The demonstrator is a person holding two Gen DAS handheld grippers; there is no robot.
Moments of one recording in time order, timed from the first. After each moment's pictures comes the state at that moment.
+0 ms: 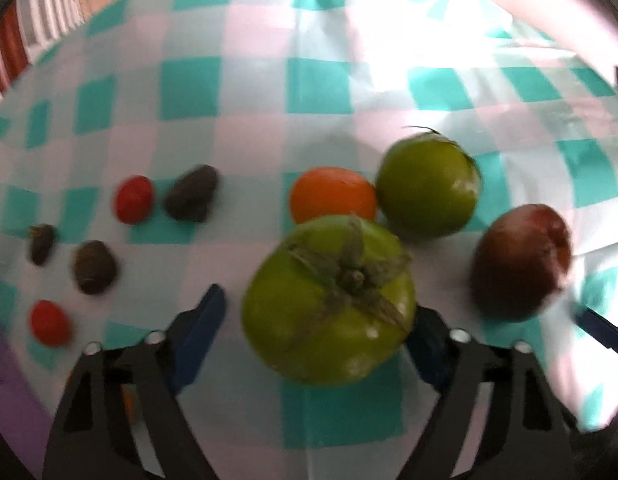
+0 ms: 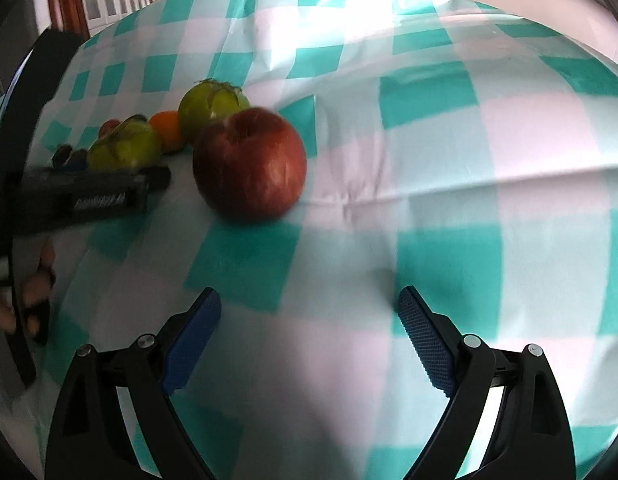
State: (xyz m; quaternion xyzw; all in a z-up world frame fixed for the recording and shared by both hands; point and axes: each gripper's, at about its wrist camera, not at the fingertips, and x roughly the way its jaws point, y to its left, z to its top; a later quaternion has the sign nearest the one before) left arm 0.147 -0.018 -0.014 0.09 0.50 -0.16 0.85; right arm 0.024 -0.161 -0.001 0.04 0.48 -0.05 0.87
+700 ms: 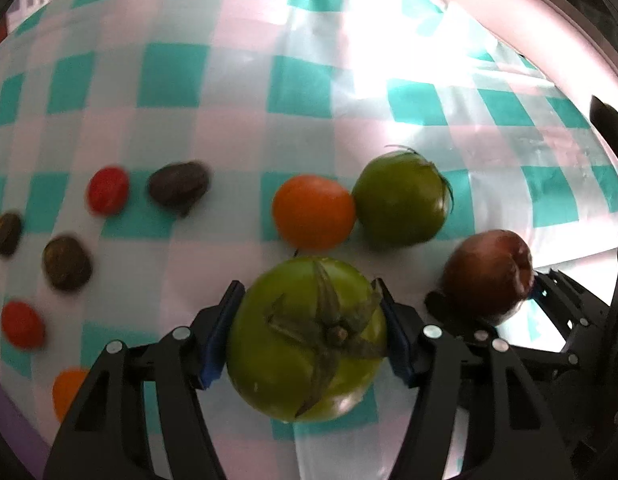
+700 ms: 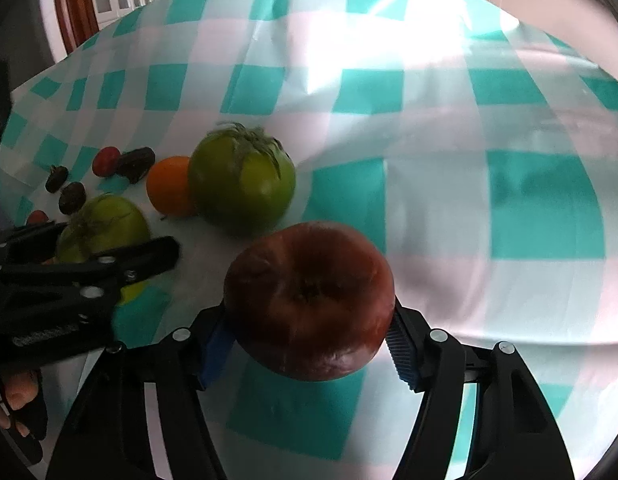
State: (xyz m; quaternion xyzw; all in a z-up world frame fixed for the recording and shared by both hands) left arm 0.152 -0.003 0.005 0.05 0.54 -0.18 0.82; right arm 0.085 -0.141 0.001 0.03 0.49 -0.02 0.87
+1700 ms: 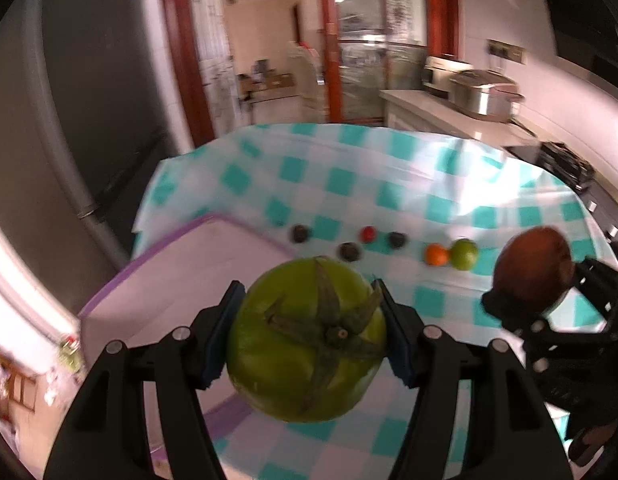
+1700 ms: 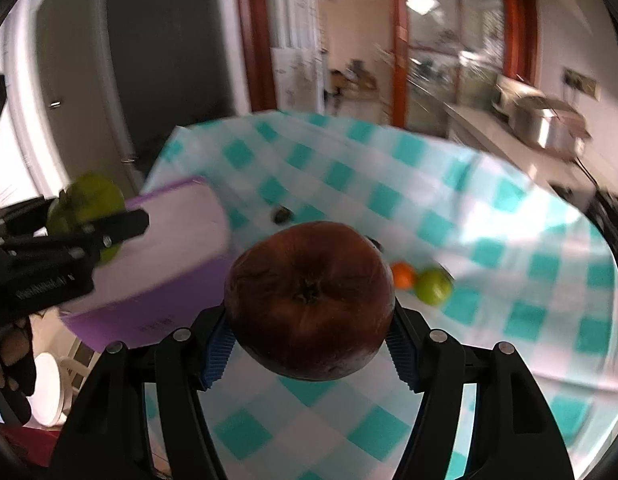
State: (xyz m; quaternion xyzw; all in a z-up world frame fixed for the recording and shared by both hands) left arm -0.067 0.145 0.246 0.03 0.37 0.05 0.93; right arm -0.052 -0.028 0.221 -0.04 0.35 0.25 0.90
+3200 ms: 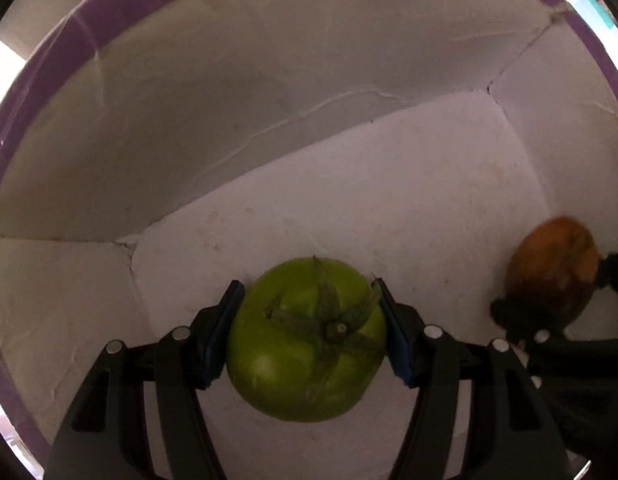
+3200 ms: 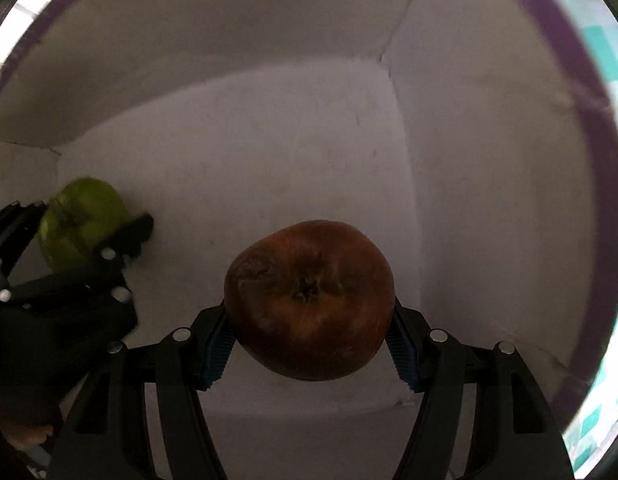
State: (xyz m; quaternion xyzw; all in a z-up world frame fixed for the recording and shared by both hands) left arm 0.063 0.407 0.028 -0.15 0.66 0.21 0.70; right arm 0.113 0.304 0.017 -0.29 0.69 0.29 0.60
